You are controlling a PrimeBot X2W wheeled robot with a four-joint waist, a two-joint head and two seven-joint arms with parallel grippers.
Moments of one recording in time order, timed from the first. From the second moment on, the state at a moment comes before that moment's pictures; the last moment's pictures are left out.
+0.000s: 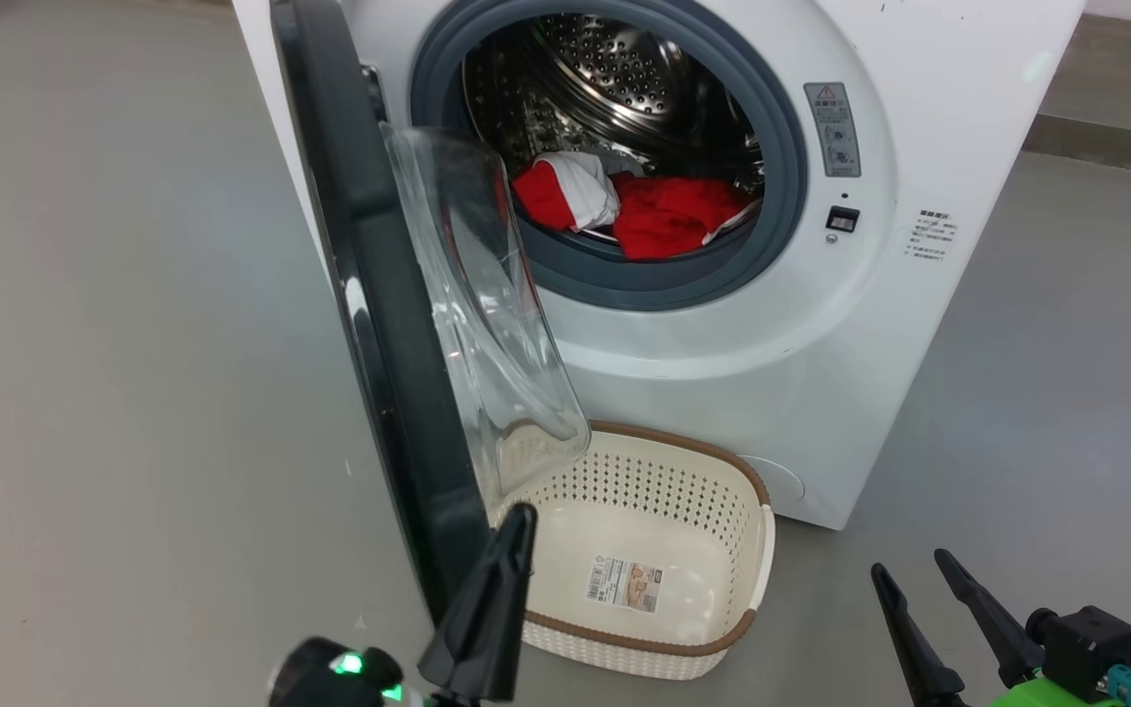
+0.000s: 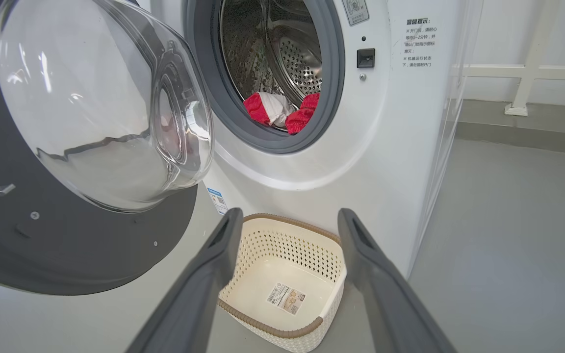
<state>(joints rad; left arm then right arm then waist) -0.03 0.05 -0.41 -0.18 -0.34 0.03 -0.26 0.06 -0.22 0.17 0.27 0.49 0.13 -0.25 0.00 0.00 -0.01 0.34</state>
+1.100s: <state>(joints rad) -0.02 0.04 -0.23 0.19 -0.45 0.06 -0.26 0.06 -0.21 0.17 0.28 0.49 0.13 -0.25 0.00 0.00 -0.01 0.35</state>
